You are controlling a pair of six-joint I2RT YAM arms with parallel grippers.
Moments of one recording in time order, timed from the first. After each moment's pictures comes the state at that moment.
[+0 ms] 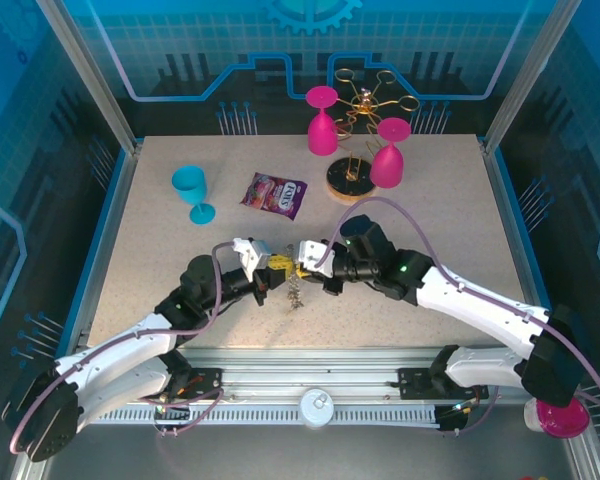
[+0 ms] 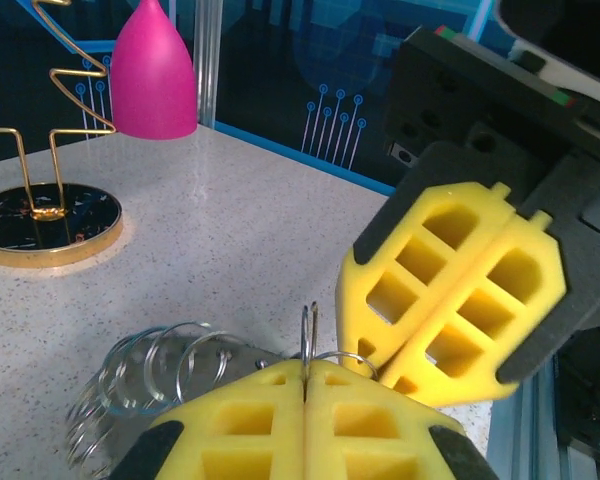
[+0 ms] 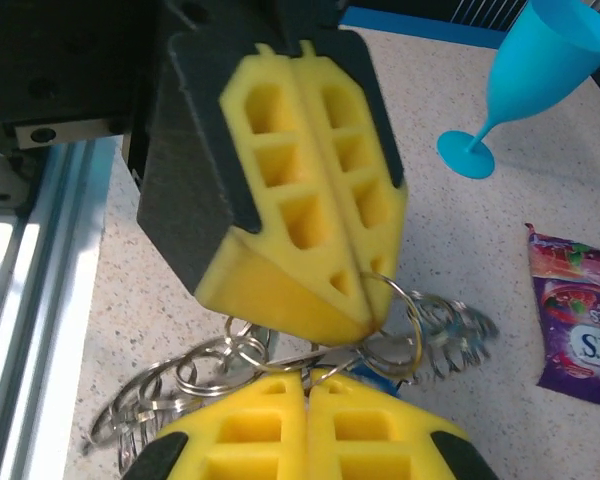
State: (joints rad) left arm -0.65 0.89 0.36 0.43 0.37 -0.14; right arm 0.85 1.21 0.91 -0.29 -0.34 -0.52
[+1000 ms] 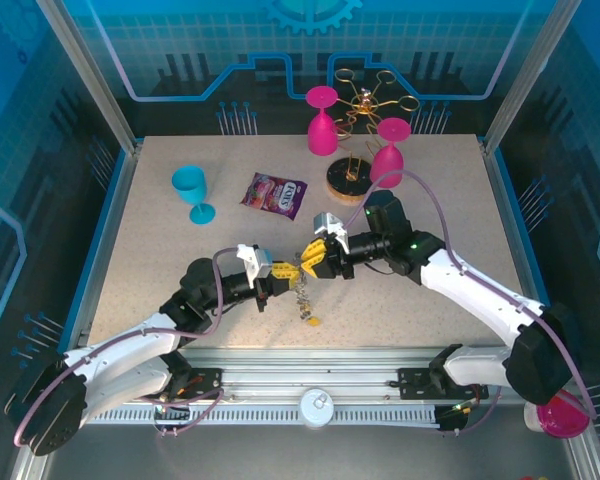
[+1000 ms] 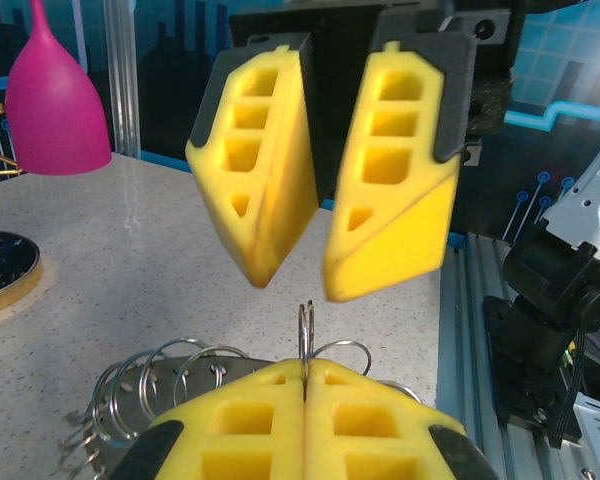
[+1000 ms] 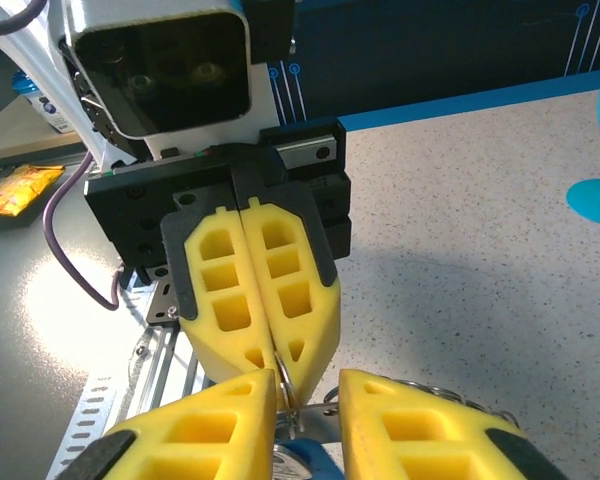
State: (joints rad) left arm -0.65 0.93 0.32 0.59 0.54 -0.12; right arm 0.61 1.27 0.94 -0.24 -0.92 -0.28
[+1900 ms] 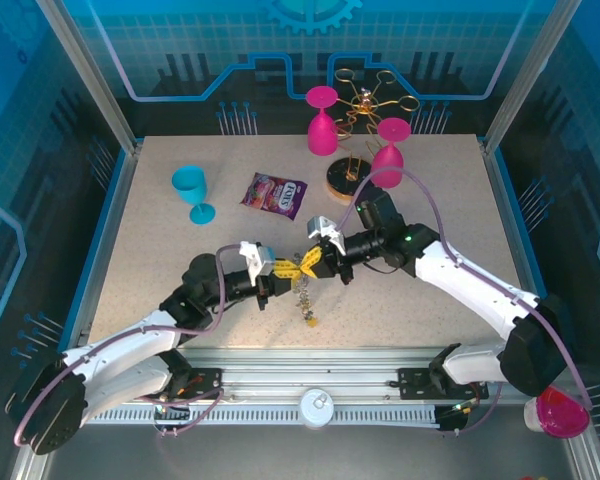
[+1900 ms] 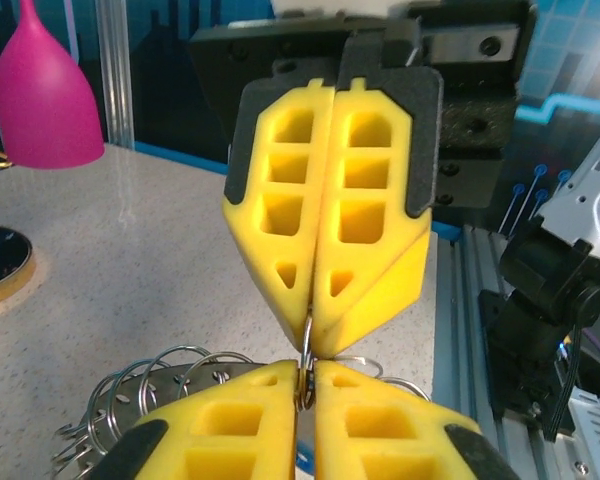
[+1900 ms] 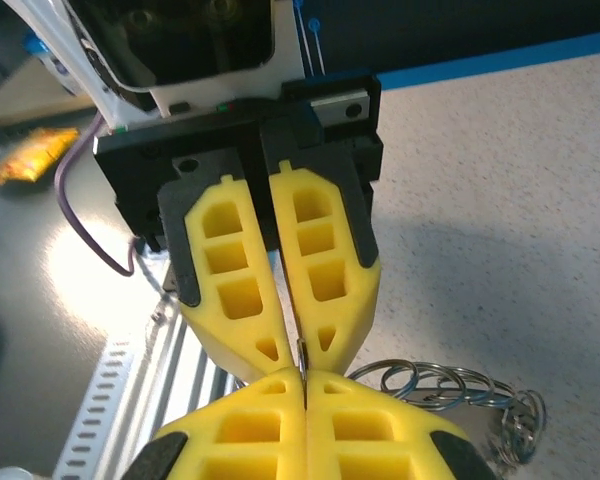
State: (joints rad) left arm -0.65 0.94 0.37 0.49 0.54 -0.09; right arm 0.63 1.32 1.05 -0.45 -0.89 -0.41
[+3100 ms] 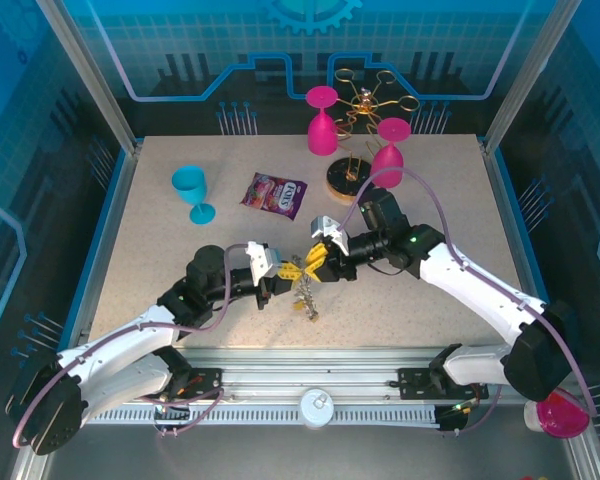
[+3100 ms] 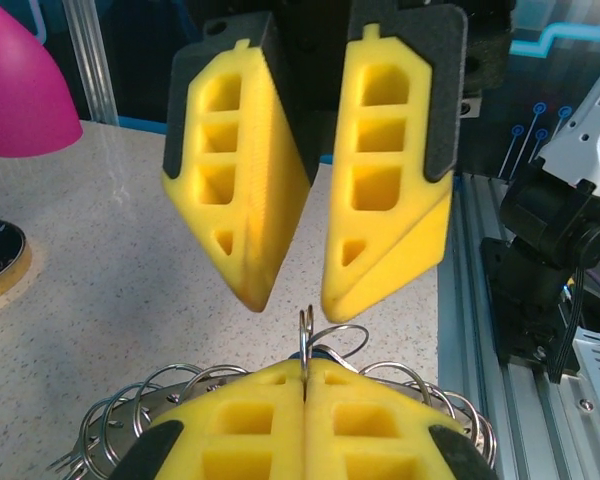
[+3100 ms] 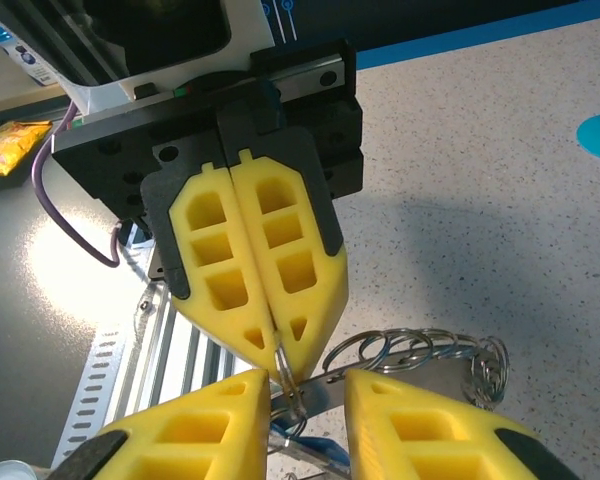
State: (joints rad) left arm -0.64 0.94 0.44 0.34 0.60 0.04; right arm 0.62 1.29 1.03 -0.47 -0.86 -0.38
